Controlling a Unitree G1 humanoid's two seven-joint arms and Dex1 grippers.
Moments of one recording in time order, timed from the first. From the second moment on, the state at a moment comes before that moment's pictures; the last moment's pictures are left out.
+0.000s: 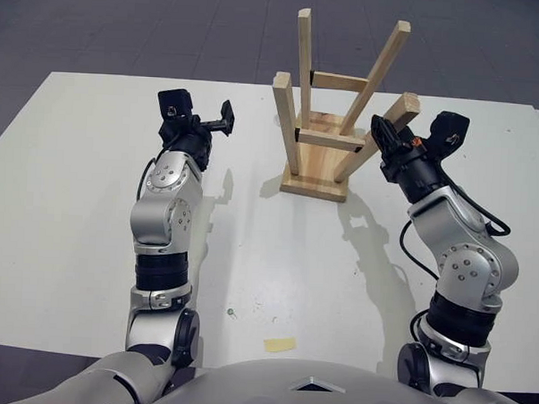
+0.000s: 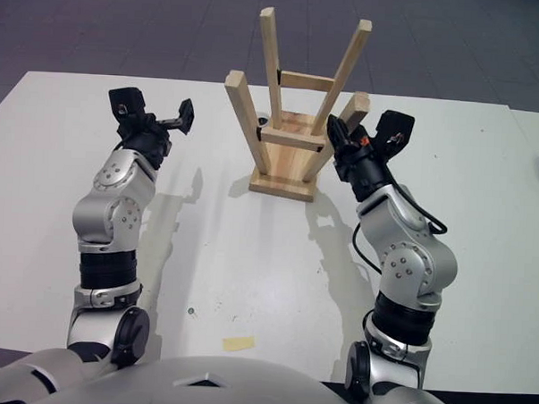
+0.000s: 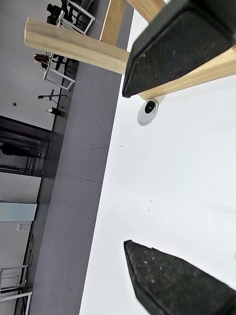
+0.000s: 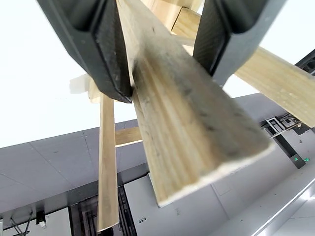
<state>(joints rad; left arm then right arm) -0.43 0.04 0.15 -0.13 -0.23 0.59 0.07 -0.26 -0.20 -0.25 -0.46 0.74 0.82 -0.03</state>
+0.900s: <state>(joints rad) -0.34 -0.02 0.17 -0.34 -0.23 0.66 0.18 -0.25 -0.75 -0.26 -0.47 0.94 1.04 0.57</state>
